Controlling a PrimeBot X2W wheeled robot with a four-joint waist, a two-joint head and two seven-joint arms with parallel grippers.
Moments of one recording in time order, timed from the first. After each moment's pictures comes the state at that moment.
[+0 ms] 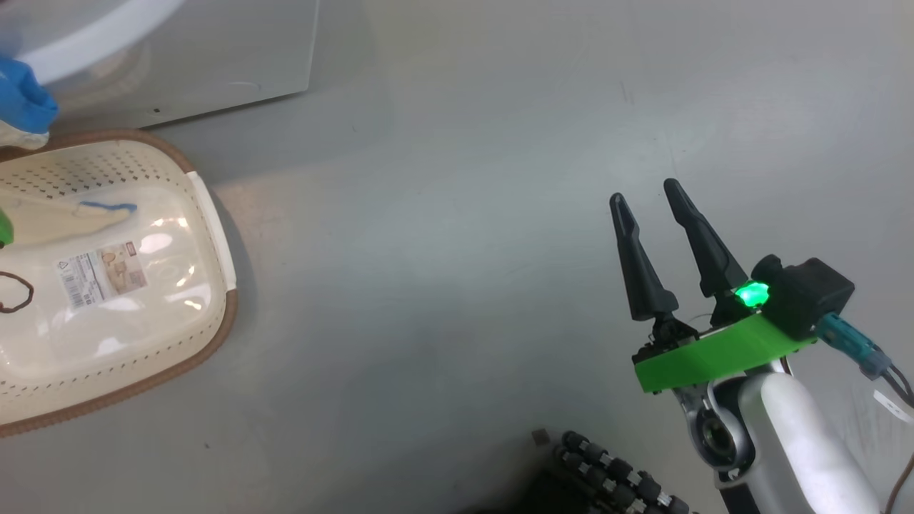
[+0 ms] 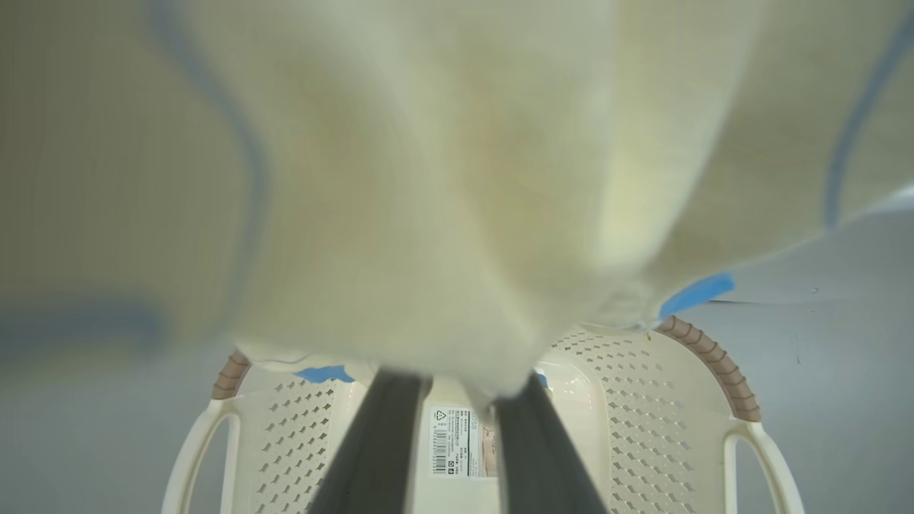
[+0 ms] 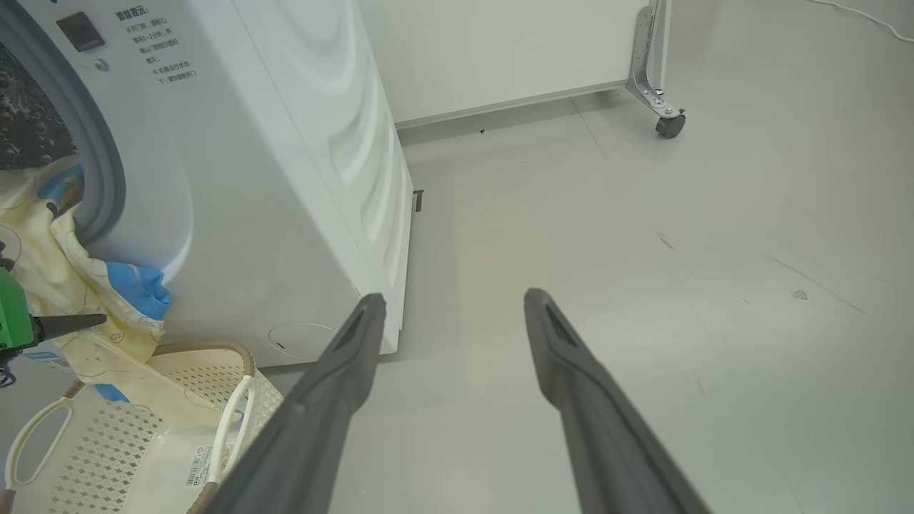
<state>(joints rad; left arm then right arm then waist) -0.98 0.46 -0.22 1.04 -0.50 0.02 0.12 -0.22 -0.04 0.24 0.03 0.34 0.13 -0.25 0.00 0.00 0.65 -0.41</state>
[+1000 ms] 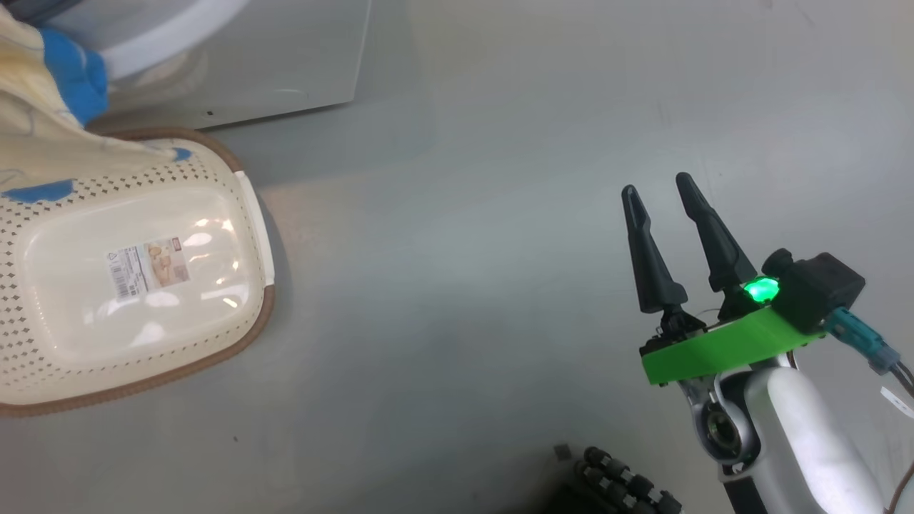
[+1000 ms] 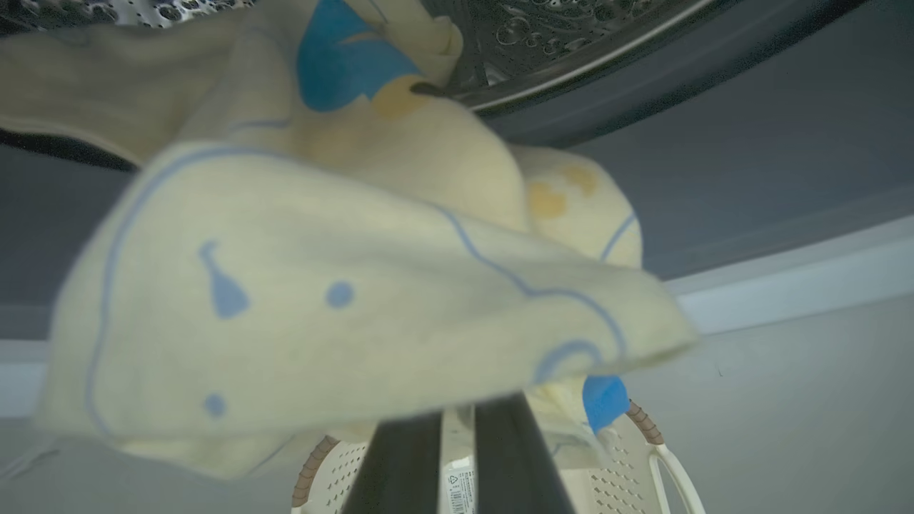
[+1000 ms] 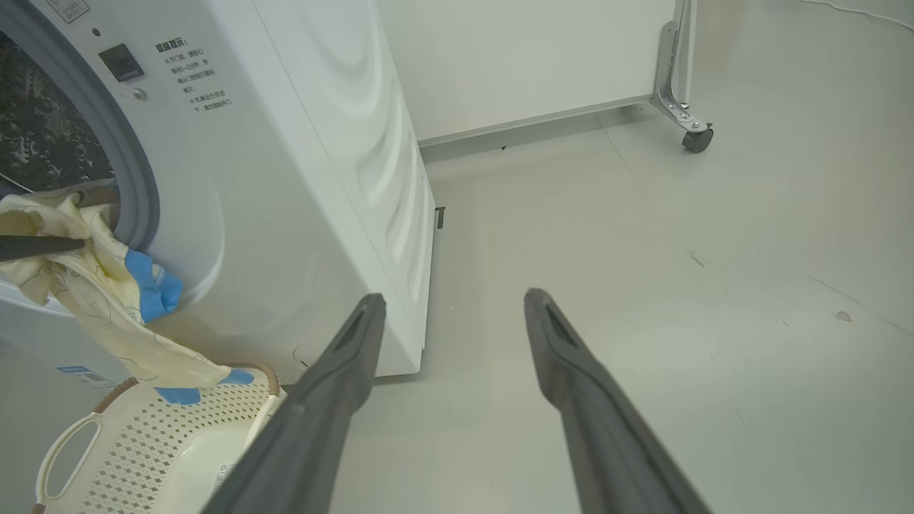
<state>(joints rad) -1.04 0.57 -0.29 0.68 -0.53 -0.06 0.40 -0.23 -0.04 0.21 0.05 0.35 0.13 -0.25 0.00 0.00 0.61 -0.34</state>
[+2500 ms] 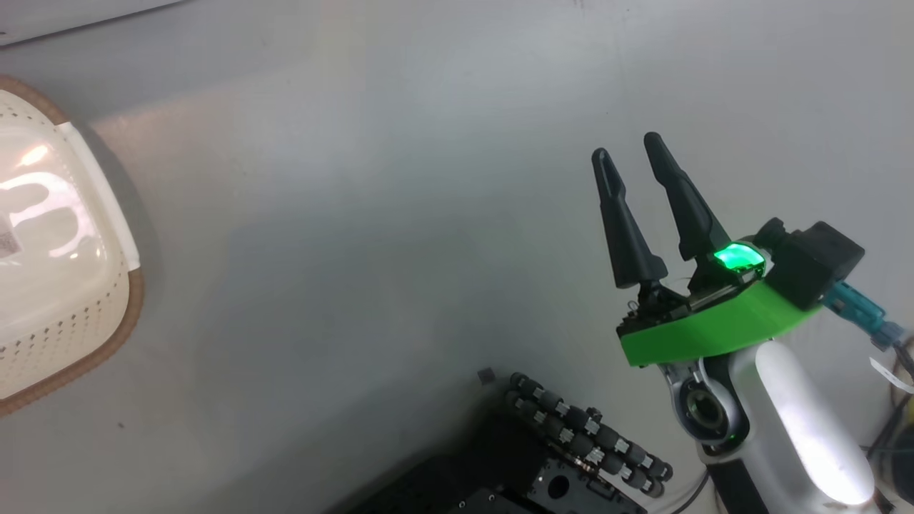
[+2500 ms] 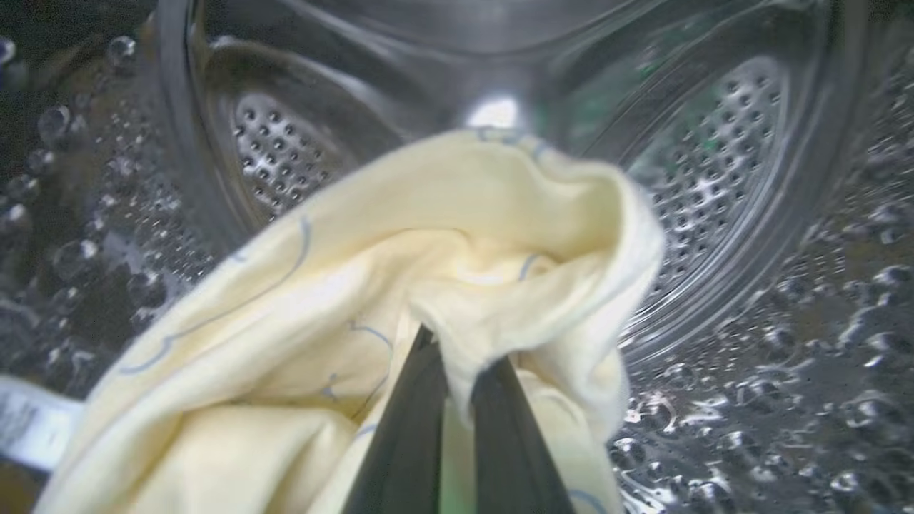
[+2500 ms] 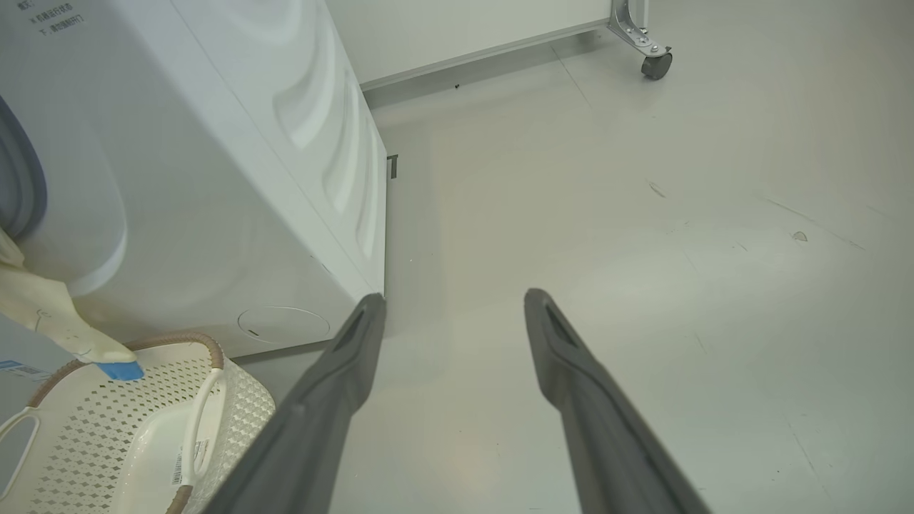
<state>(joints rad) -1.62 0.75 -0.21 0.75 -0.40 -0.07 -0.10 -0.30 -0.04 0.30 -0.02 0.48 0.13 -0.26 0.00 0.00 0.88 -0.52</state>
